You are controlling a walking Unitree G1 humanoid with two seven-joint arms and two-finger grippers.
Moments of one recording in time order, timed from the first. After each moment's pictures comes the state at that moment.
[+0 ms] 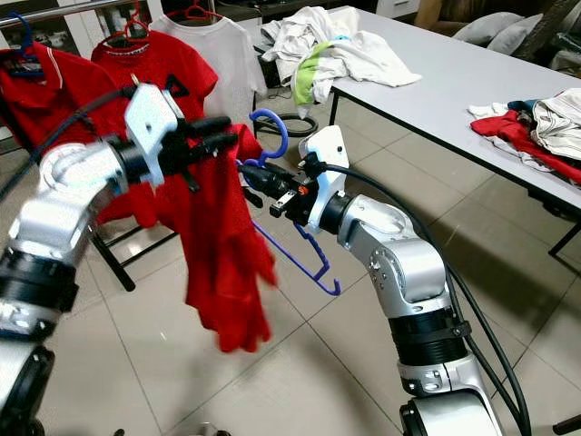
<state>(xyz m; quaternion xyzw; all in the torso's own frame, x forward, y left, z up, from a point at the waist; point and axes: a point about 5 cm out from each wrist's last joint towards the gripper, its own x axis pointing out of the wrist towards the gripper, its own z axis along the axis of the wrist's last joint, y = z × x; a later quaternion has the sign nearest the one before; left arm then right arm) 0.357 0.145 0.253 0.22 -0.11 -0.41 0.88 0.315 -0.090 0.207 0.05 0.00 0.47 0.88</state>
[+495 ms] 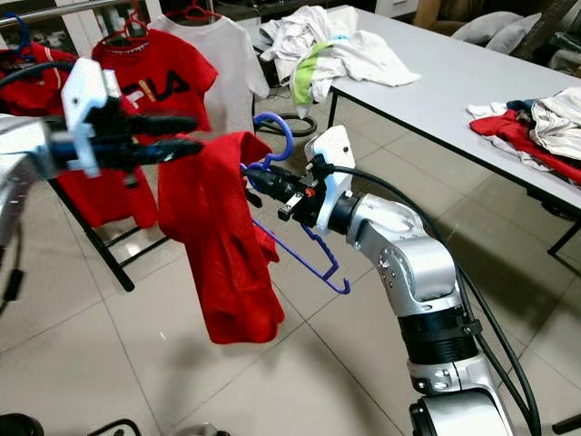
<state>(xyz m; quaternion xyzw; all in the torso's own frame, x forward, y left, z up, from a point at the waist) 0.341 0.201 0.272 0.23 -0.03 -0.50 0.84 0.314 -0.100 0.208 0.04 0.00 0.49 0.87</state>
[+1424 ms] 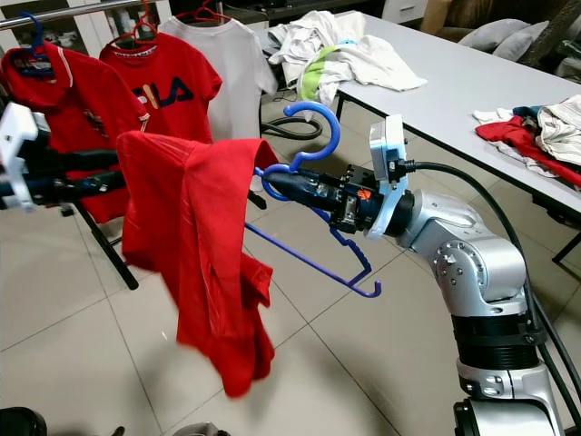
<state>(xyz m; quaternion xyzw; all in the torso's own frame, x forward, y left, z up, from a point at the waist) 0.330 0.271 0.225 0.14 0.05 -0.45 0.88 0.290 -0.141 0.234 0.08 -0.03 0.61 0.78</state>
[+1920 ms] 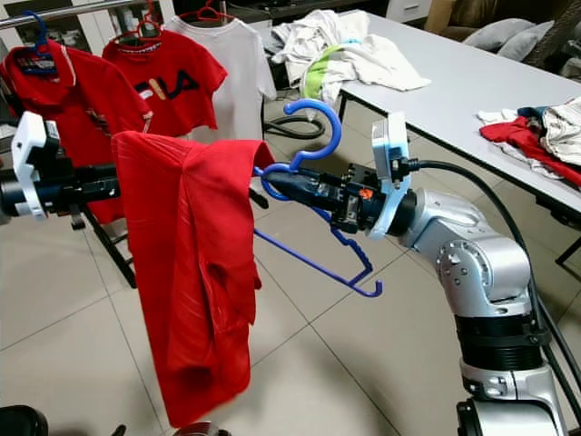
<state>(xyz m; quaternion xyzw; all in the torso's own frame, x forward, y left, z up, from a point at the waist) 0.328 0.264 0.215 0.11 0.06 -0.48 0.87 0.288 -0.141 0.238 0.08 -0.04 0.62 0.78</state>
